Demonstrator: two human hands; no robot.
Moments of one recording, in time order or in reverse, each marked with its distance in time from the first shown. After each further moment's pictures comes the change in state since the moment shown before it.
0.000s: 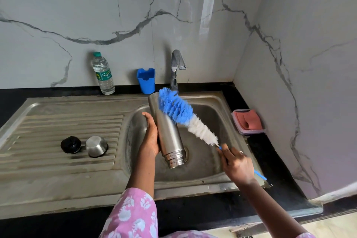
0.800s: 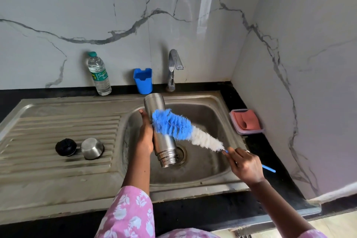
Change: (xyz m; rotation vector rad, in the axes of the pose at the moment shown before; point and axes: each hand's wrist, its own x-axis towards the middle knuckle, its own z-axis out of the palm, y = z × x) left_hand 0.019 0.006 -0.006 0.037 0.020 0.094; right_hand -0.003 0.038 -0.004 0.059 -0.044 -0.138
